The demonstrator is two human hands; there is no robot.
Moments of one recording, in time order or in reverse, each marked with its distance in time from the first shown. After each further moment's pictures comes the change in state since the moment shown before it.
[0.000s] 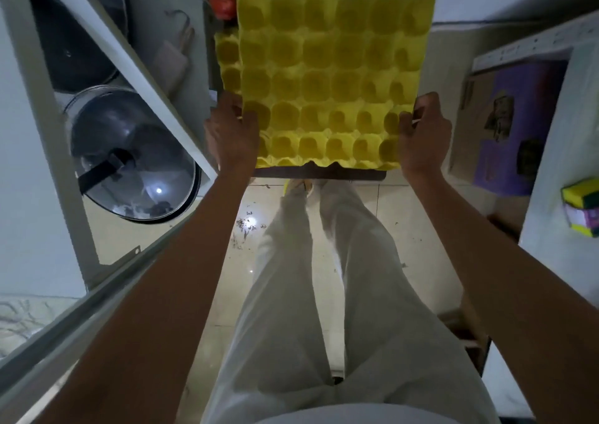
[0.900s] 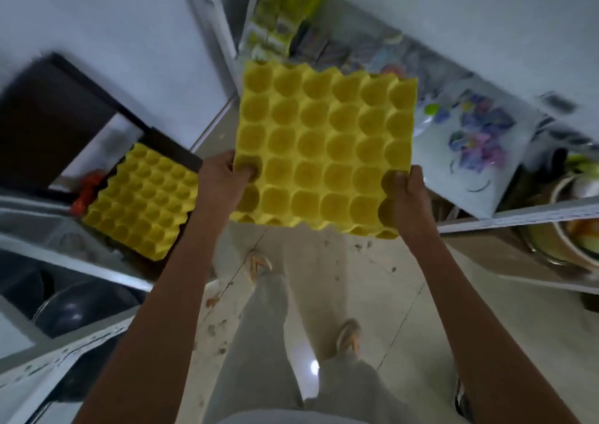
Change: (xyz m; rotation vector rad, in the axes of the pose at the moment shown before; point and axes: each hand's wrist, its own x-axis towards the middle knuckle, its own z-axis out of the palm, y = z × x) left_hand -0.379 0.084 -0.089 -0.017 -0.787 0.889; right_hand -0.514 0.148 -0.227 0.738 0.591 0.660
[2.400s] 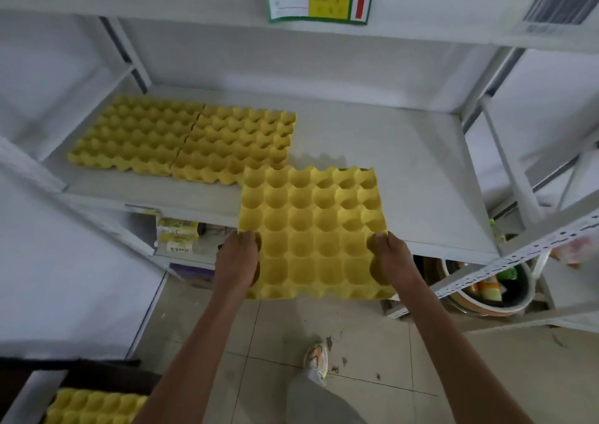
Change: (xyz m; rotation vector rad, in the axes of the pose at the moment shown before) left_hand 0.067 0.308 0.143 0.160 -0.191 0.054; right_hand 0.113 -0.083 -0.224 0.190 0.246 0.191
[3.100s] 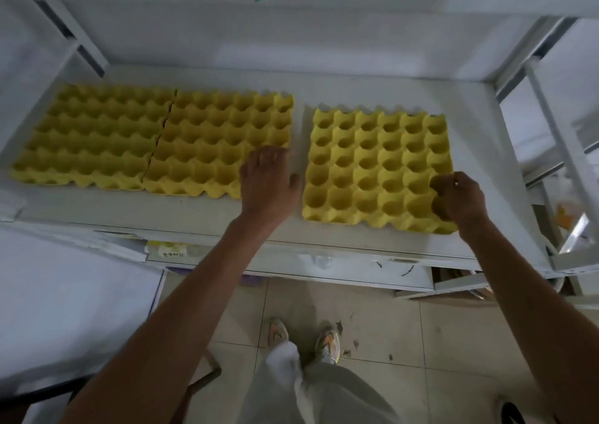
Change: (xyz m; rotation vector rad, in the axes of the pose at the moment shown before) left_hand 0.143 0.117 0.052 0.597 0.045 0.741; right_hand 0.184 -0.009 -0.066 -0.128 0.318 0.164
